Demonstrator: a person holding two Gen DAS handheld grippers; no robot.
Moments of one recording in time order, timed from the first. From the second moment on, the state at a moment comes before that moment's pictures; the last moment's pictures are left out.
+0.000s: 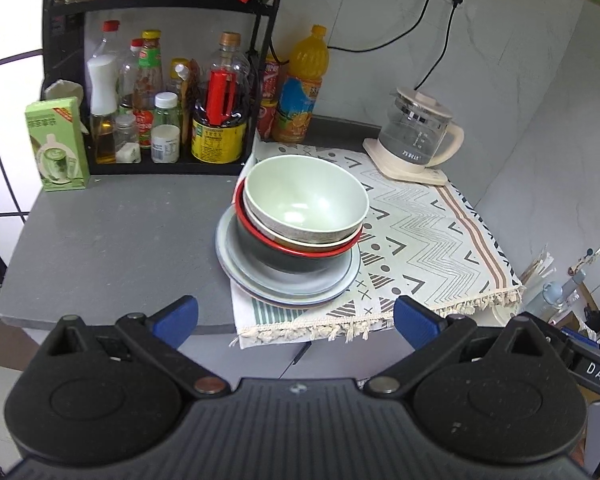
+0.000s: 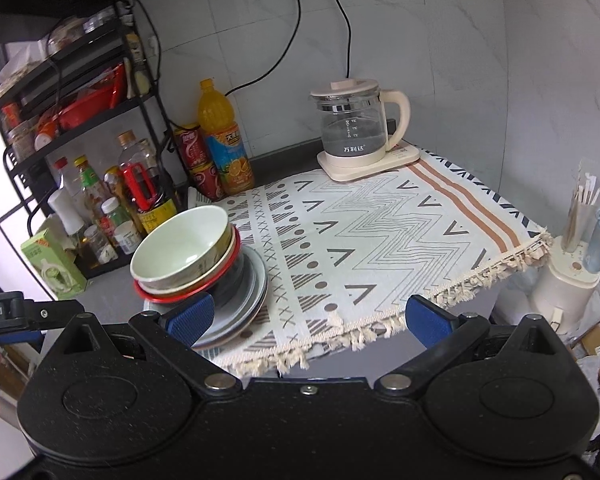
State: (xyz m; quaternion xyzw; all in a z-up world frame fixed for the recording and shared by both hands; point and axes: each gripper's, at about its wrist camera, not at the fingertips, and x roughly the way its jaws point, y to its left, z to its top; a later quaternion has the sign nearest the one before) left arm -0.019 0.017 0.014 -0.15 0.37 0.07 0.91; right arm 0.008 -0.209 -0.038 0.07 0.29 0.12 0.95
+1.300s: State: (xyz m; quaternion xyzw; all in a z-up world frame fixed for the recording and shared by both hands) left arm -0.097 -0.004 0.026 -0.09 0.36 0.07 0.92; right arm -0.079 -0.214 -0.019 0.02 0.26 0.12 0.96
